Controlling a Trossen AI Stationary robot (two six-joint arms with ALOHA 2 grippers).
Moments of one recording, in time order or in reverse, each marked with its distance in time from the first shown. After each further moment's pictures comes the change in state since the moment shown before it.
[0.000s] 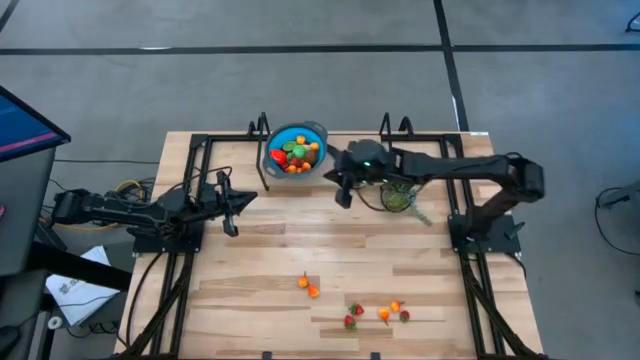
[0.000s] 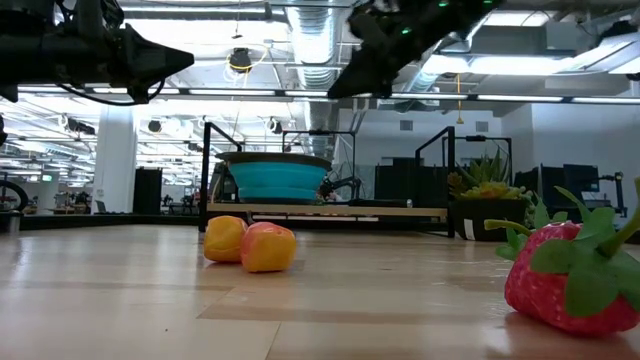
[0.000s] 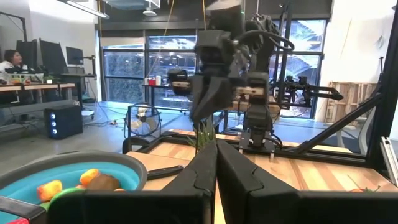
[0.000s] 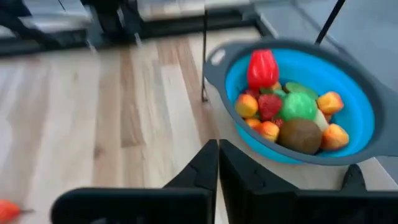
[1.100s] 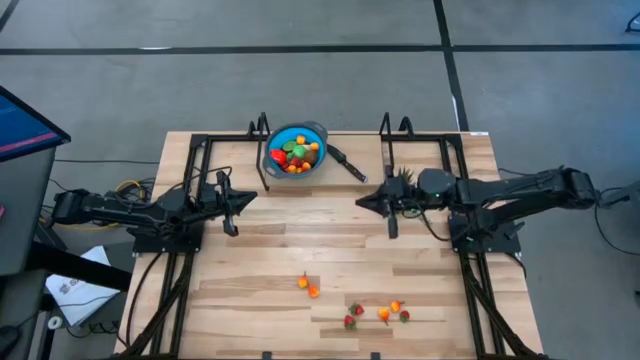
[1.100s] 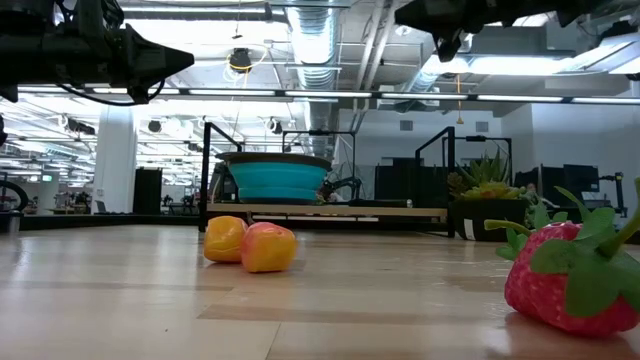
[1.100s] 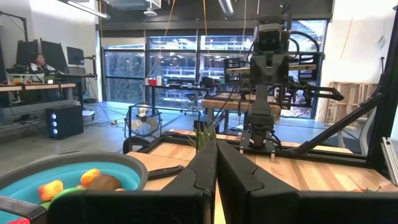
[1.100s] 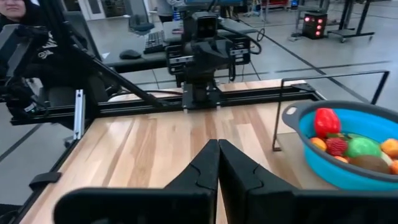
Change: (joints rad) left arm 0.000 0.000 0.000 0.000 -0.003 0.000; right arm 0.225 -0.520 -0.485 0.348 0.000 0.095
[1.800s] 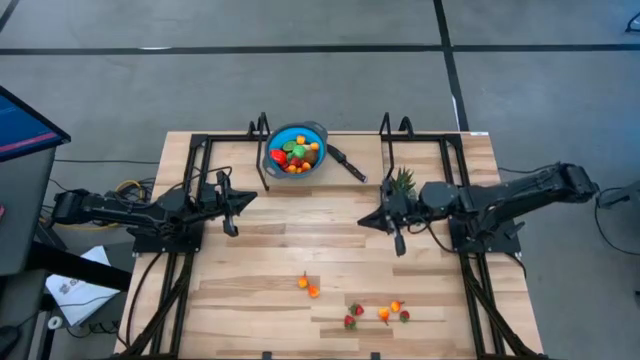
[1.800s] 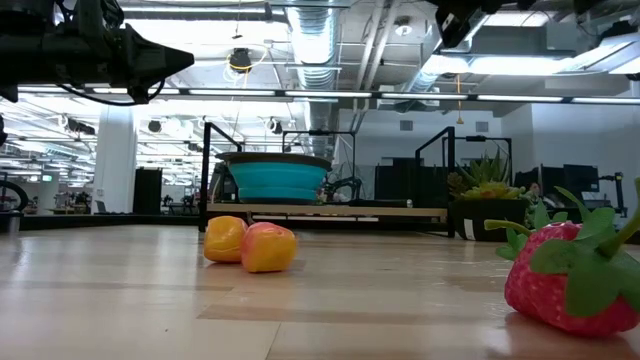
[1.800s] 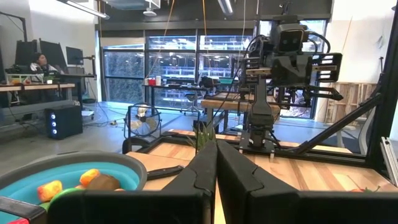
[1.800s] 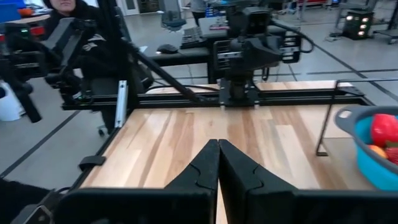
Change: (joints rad) left arm 0.000 0.000 0.000 0.000 0.003 0.000; right arm 0.140 0.000 0.000 -0.002 0.000 0.003
